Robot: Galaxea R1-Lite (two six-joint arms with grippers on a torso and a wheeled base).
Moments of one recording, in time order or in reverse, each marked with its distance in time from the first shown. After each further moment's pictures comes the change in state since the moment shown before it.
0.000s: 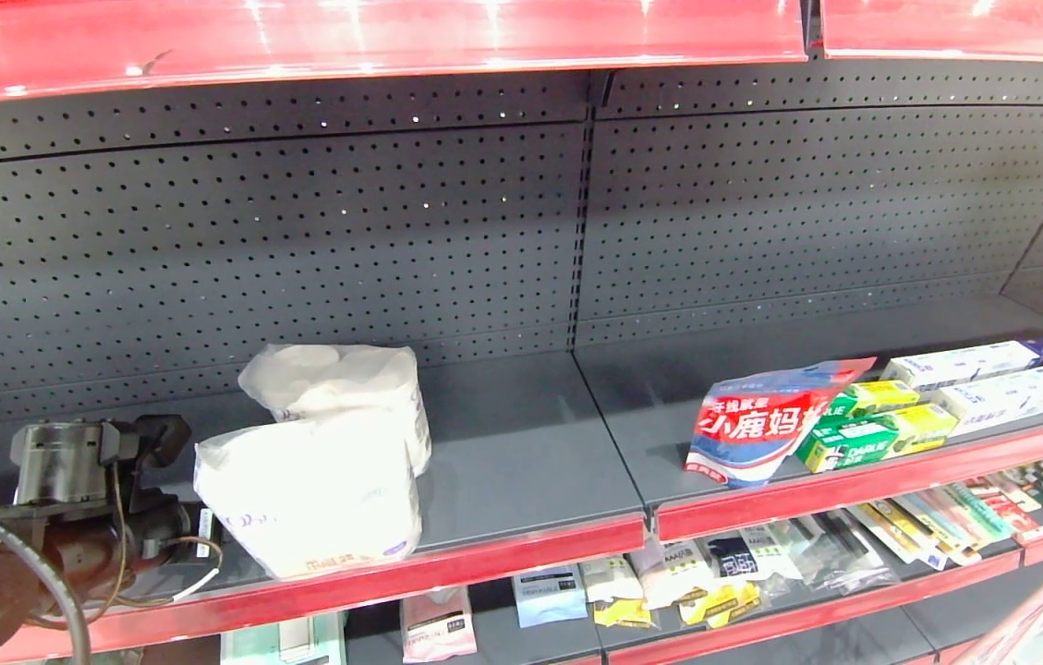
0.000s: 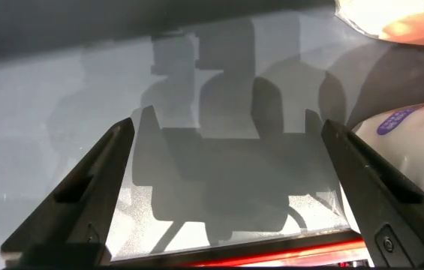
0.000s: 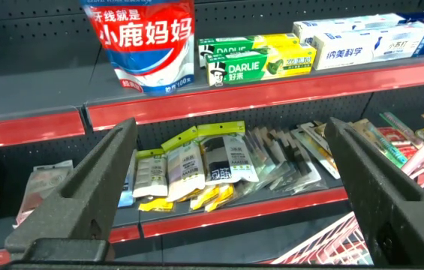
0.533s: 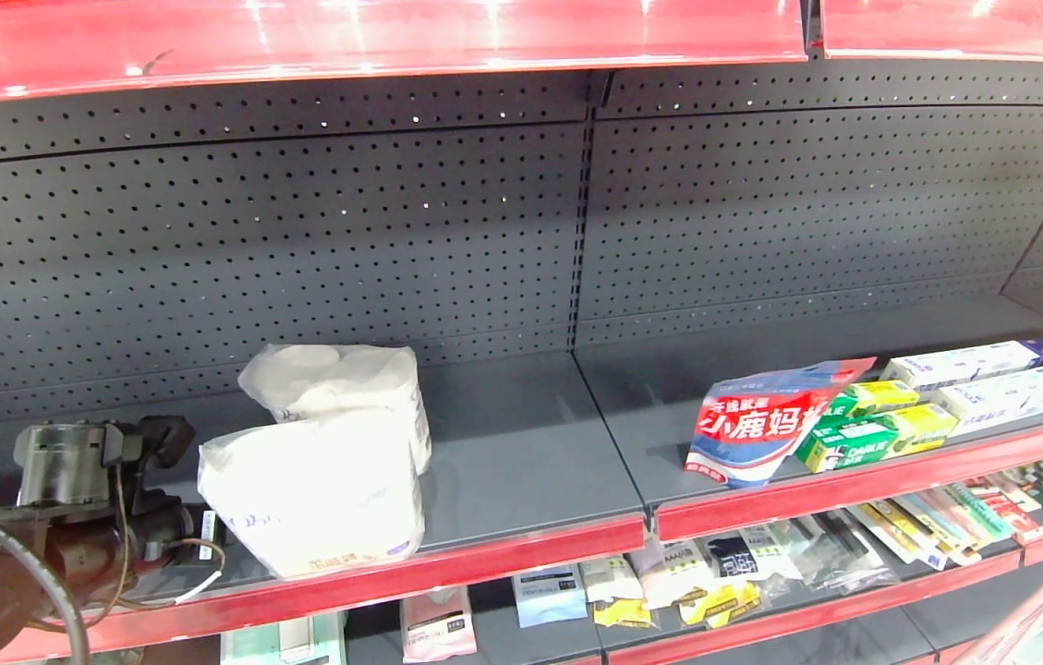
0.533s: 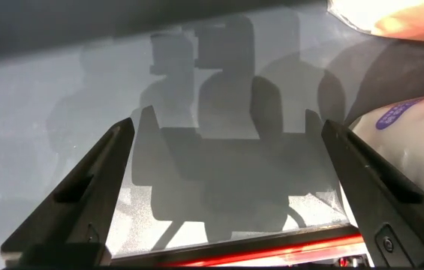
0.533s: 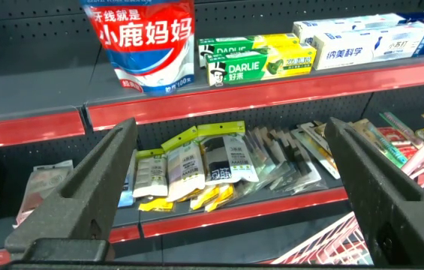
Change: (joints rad) left arm -0.011 -0.003 0.005 0.000 0.000 0.000; right arm 0.000 0.000 0.000 0.000 0.000 0.000
